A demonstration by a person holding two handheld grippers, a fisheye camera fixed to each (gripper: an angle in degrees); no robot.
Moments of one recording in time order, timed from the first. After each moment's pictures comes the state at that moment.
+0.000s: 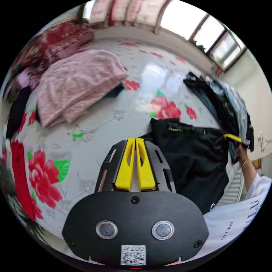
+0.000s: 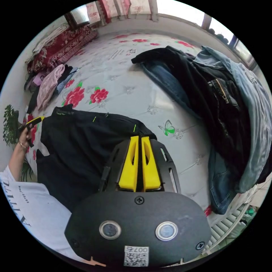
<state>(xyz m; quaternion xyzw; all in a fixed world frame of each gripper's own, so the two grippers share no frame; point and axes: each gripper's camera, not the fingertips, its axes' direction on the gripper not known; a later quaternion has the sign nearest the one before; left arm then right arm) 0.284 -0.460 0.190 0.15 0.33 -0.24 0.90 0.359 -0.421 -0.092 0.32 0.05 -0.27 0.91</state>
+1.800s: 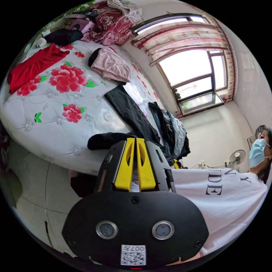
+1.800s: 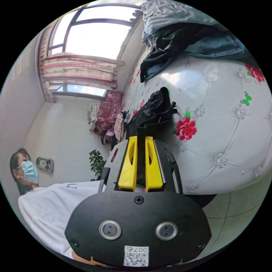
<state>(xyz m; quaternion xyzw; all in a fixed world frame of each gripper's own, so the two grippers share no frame) 0.186 -0.059 0.166 0.23 0.56 -0.36 0.71 0.711 -0.187 0.020 0.29 -0.48 -0.16 0.81</state>
